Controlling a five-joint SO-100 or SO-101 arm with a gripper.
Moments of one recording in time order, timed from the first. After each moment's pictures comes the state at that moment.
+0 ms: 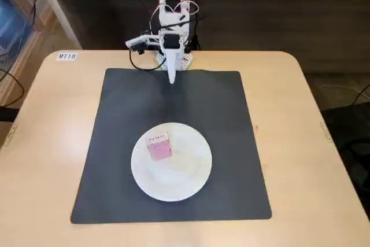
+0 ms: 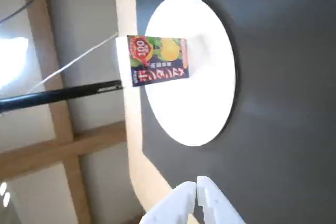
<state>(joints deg) 1.1 190.5 155.6 71.5 -0.7</state>
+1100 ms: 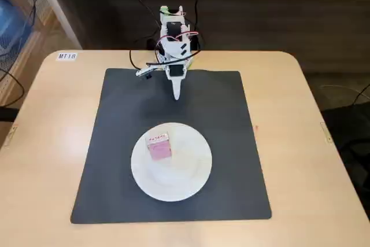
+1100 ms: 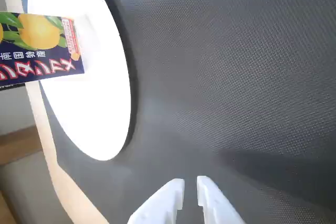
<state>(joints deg) -0.7 190.5 175.3 68.1 -3.0</state>
